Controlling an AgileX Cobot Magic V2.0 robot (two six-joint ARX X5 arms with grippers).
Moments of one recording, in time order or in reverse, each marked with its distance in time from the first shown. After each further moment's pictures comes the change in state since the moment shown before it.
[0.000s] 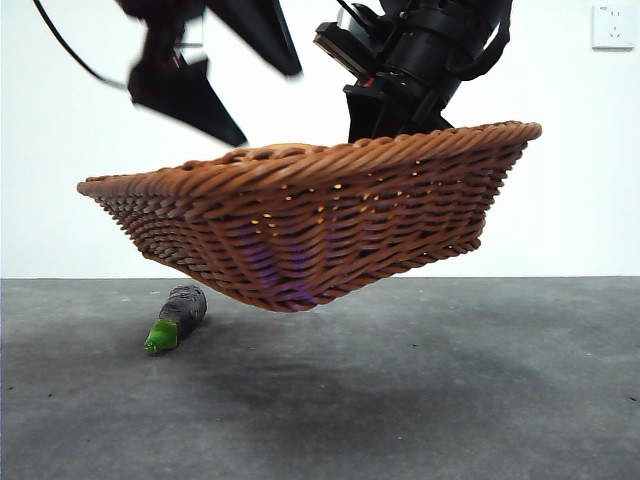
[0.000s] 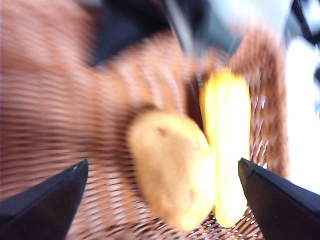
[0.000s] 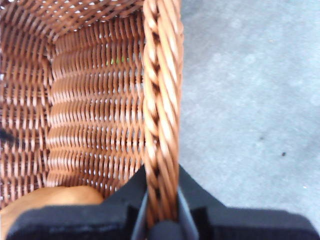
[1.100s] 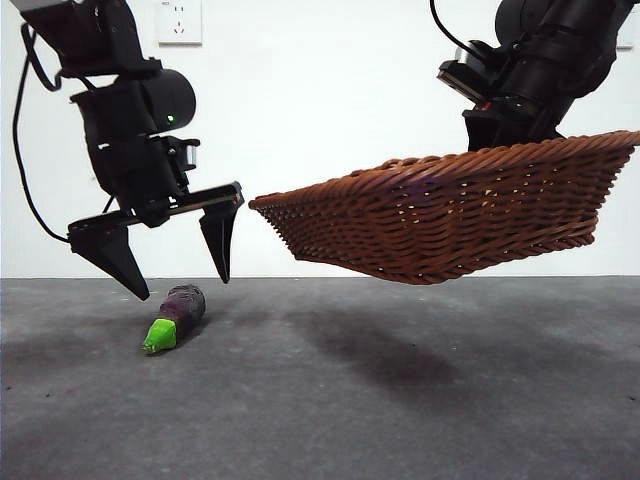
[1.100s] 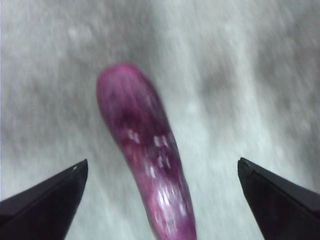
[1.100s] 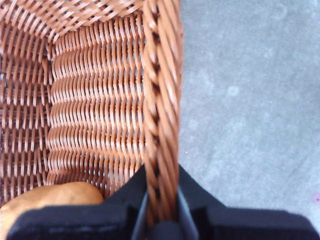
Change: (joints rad) left arm 0.292 0.536 0.212 0.178 -0.330 -0.435; right arm -0.306 0.000 0.000 -0.084 -0.045 -0.068
